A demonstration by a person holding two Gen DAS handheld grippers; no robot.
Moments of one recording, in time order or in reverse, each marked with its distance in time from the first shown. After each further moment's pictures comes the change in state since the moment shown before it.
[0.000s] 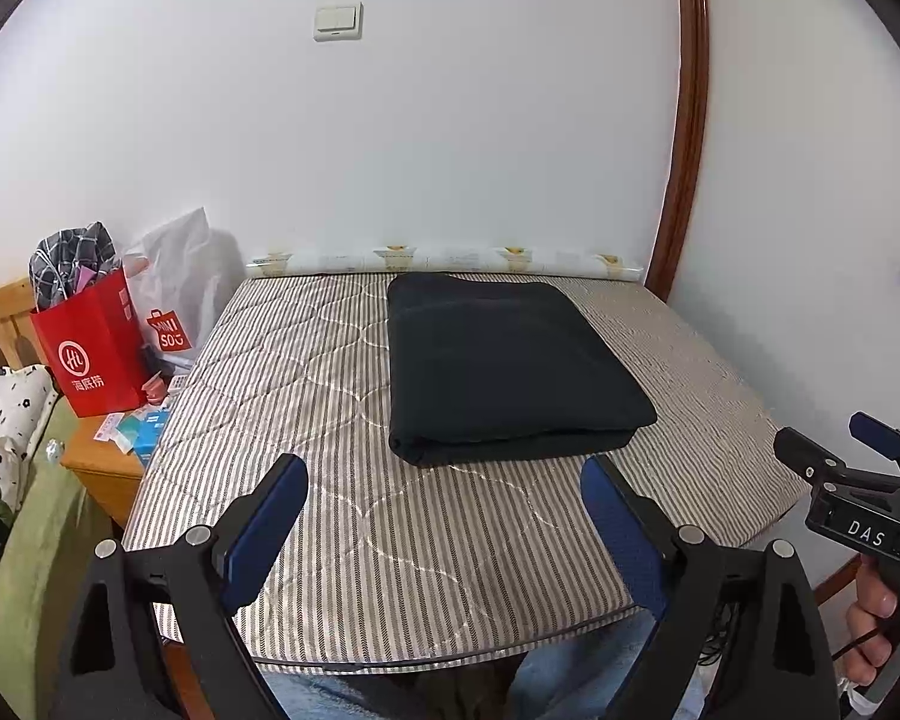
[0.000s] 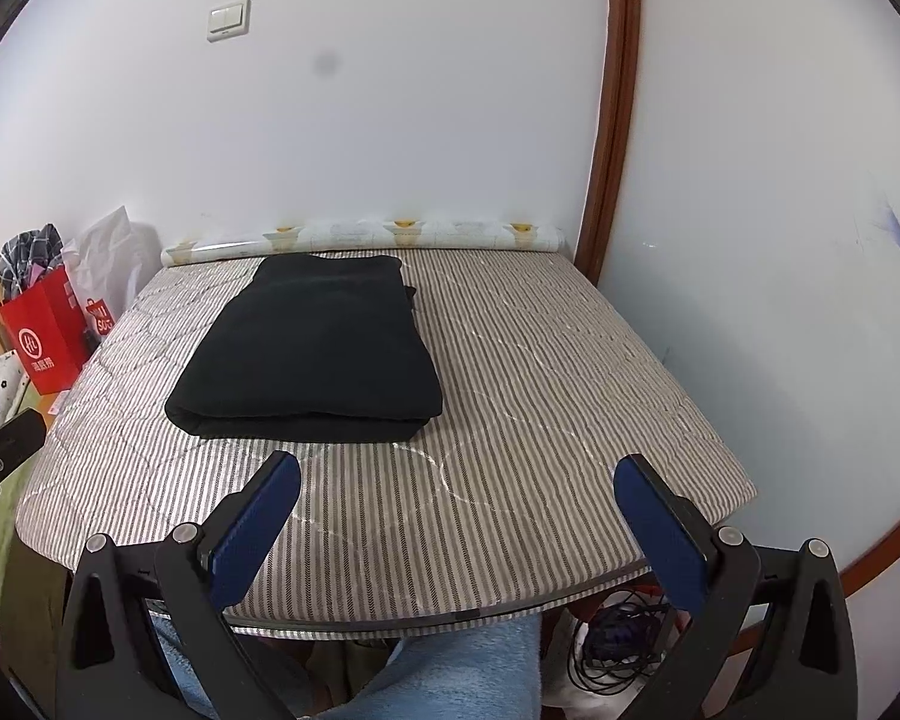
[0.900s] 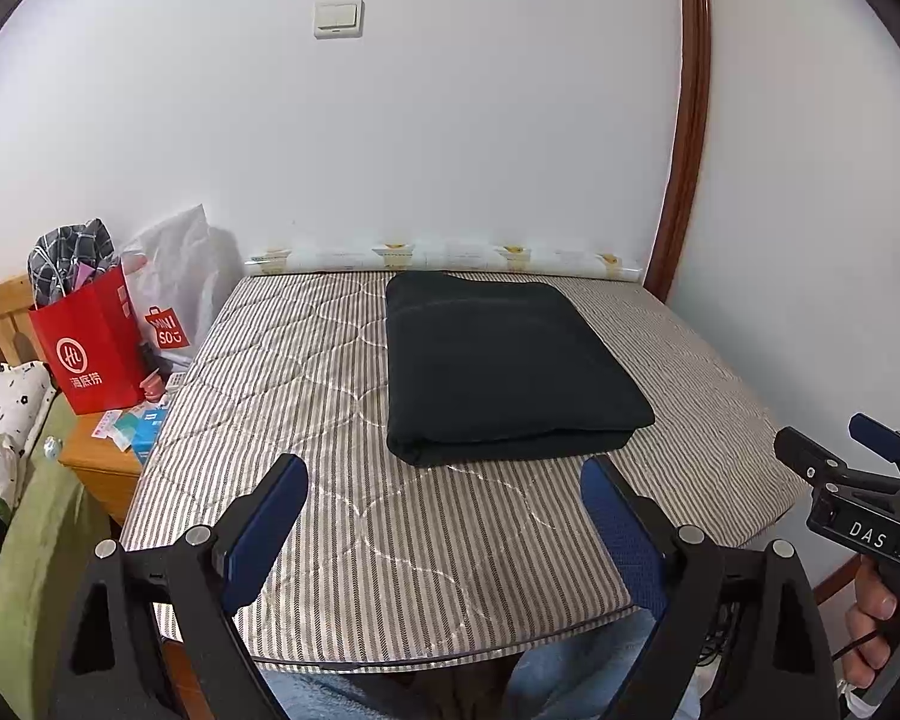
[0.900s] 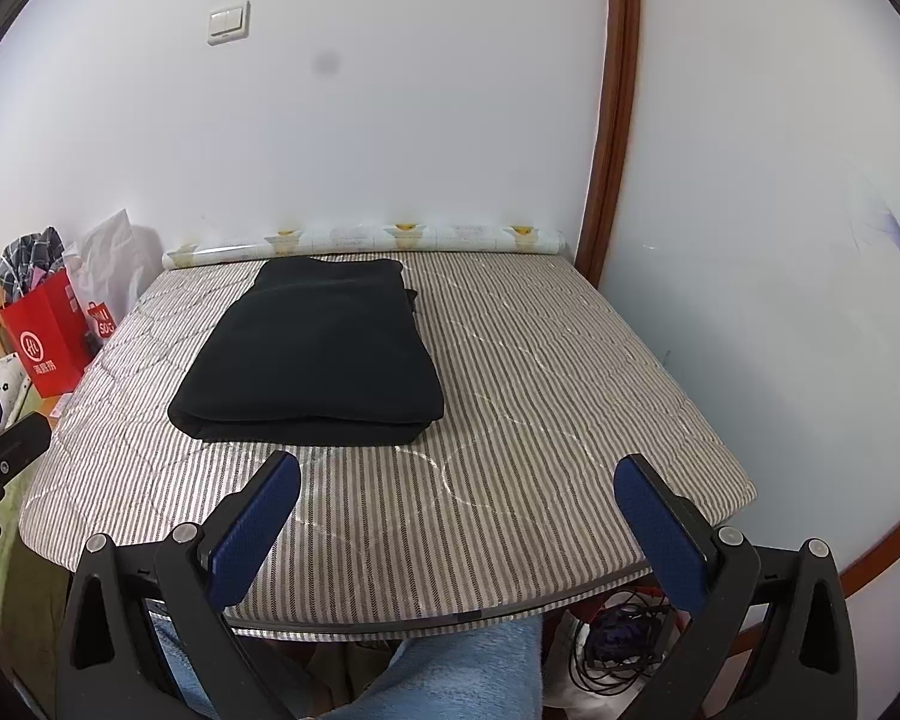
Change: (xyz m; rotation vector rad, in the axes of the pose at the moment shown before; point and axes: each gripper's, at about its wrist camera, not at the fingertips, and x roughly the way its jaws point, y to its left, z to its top) left arm 0.000 -0.001 -0.001 -0.006 0.005 -0.004; right arm -0.001 0.001 0.002 0.006 -0.004 0.002
